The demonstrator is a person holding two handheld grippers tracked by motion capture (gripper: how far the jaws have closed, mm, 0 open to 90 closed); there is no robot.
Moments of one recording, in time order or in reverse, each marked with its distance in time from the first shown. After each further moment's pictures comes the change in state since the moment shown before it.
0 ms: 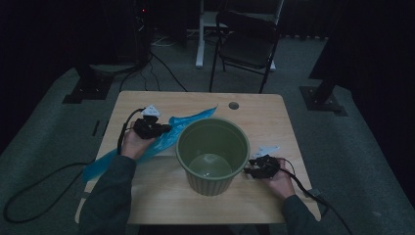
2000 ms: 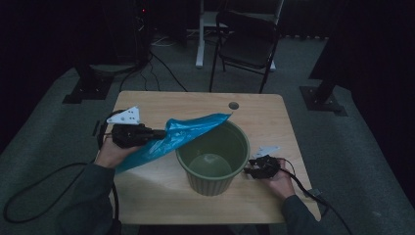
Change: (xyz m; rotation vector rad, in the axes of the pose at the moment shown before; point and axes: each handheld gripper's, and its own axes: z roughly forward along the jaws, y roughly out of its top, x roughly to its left) left arm -0.050 0.011 -0.094 -0.169 -0.280 0.251; right arm 0.000 -0.001 0.000 -0.004 0.000 0.003
